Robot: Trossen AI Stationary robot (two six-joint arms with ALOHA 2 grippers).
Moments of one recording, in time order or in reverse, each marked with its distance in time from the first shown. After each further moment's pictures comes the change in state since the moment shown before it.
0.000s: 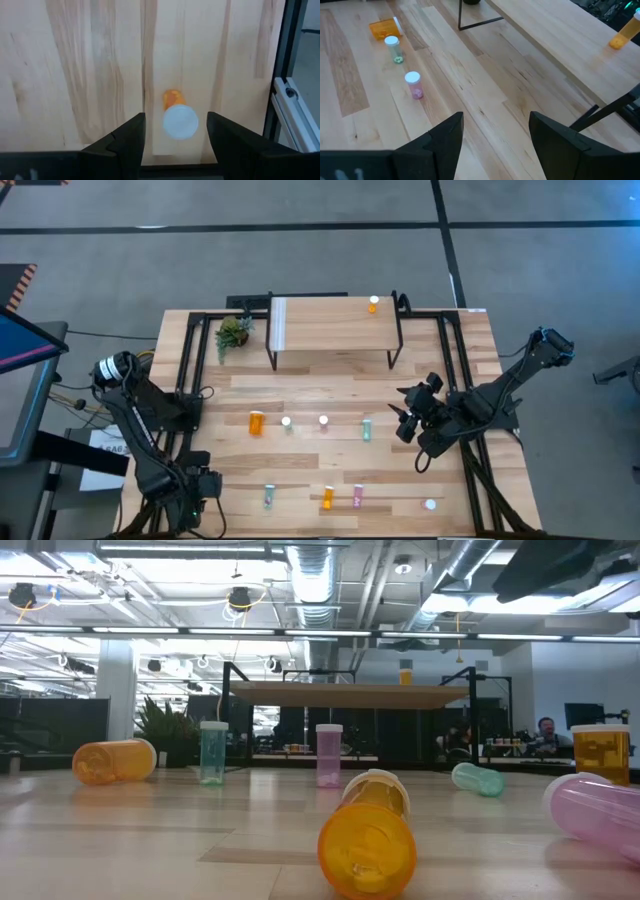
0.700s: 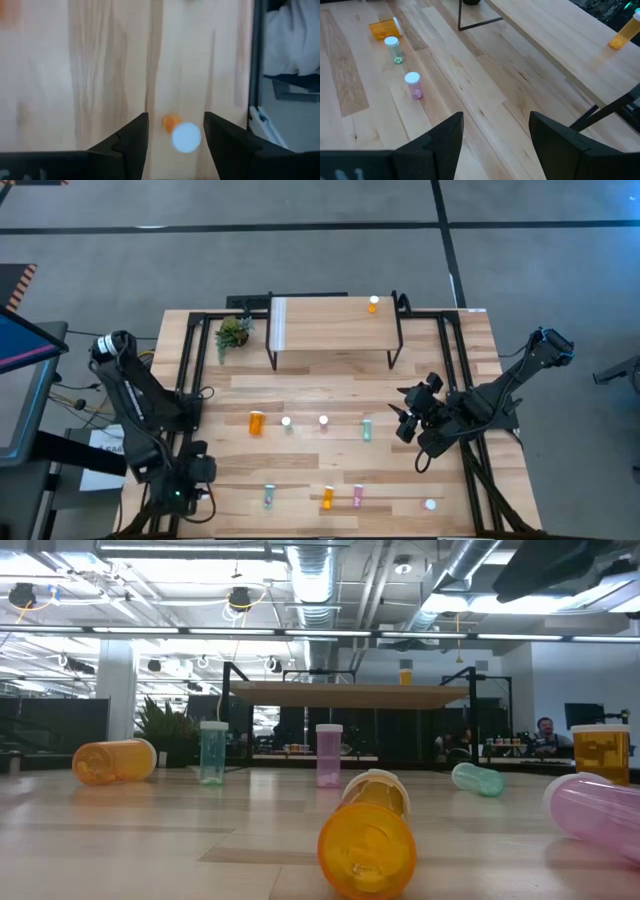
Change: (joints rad) left arm -0.038 -0.253 -0.199 0.176 -0.150 -0.110; right arm 0.000 0.000 0.000 0.000 0.003 0.001
